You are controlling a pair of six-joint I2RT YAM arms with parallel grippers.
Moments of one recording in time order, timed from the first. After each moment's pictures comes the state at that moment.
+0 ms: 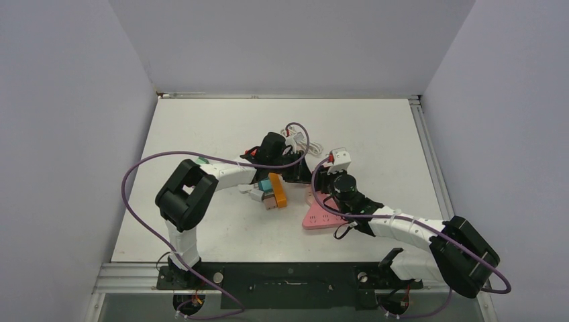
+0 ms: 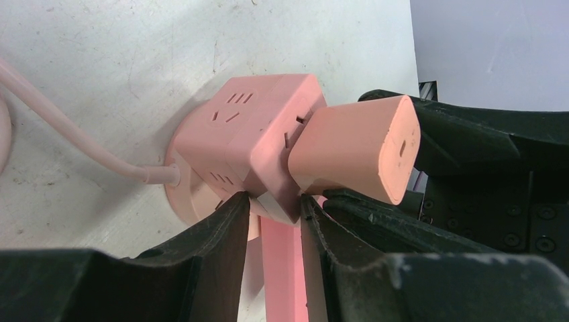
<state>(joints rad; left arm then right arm) -0.68 1.90 1.14 0.11 0.56 -0.72 0.75 1.23 0.43 0.50 0.40 0.20</state>
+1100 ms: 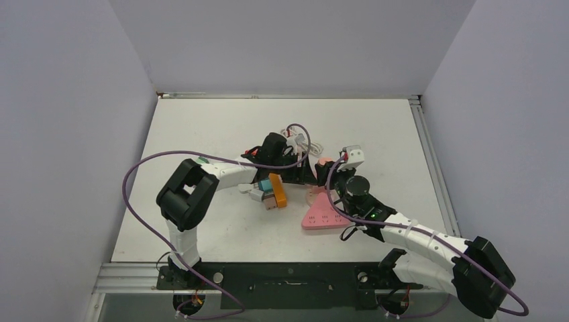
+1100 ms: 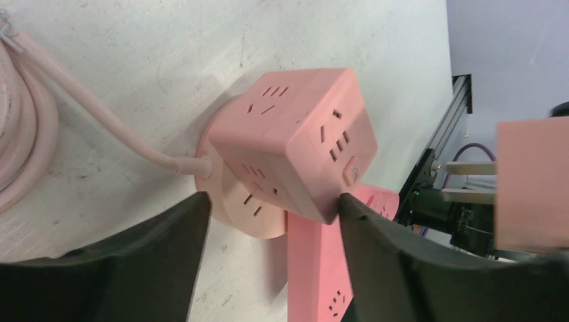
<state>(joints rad) -0.69 1.90 1.15 0.08 0.53 -0.66 0.74 1.05 0.43 0.47 0.40 0.25</state>
